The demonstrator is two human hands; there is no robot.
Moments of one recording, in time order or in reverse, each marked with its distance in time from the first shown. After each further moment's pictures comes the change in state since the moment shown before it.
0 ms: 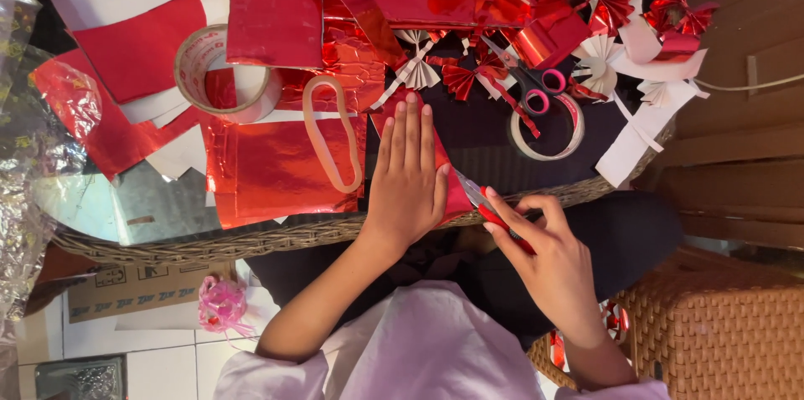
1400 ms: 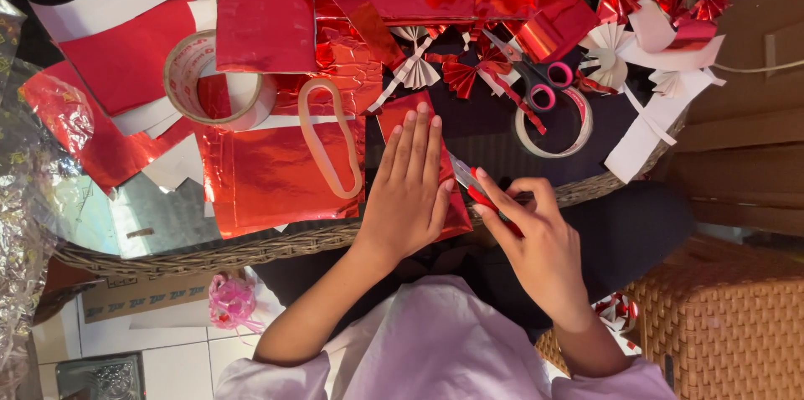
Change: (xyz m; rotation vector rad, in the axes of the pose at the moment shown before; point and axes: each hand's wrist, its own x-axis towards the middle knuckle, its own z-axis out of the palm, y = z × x) left_hand -0.004 -0.008 -0.005 -0.110 0.033 0.141; right_hand 0.023 -0.015 0.011 0.078 -0.003 0.115
